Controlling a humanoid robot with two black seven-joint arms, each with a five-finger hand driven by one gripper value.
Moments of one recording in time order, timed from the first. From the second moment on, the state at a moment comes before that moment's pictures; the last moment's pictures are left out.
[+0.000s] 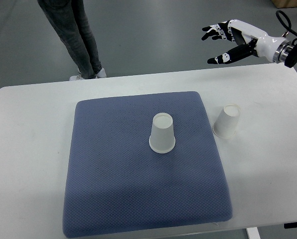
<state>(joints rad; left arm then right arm) -0.02 0.00 -0.06 -0.15 -0.04 0.01 -0.02 1.12 -0.66 0.19 0.91 -0.76 0.26 0.43</state>
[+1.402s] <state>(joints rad) -0.02 0.00 -0.06 -0.15 -0.04 0.01 -0.02 1.13 -0.67 -0.08 1.00 -1.54 0.07 0.48</state>
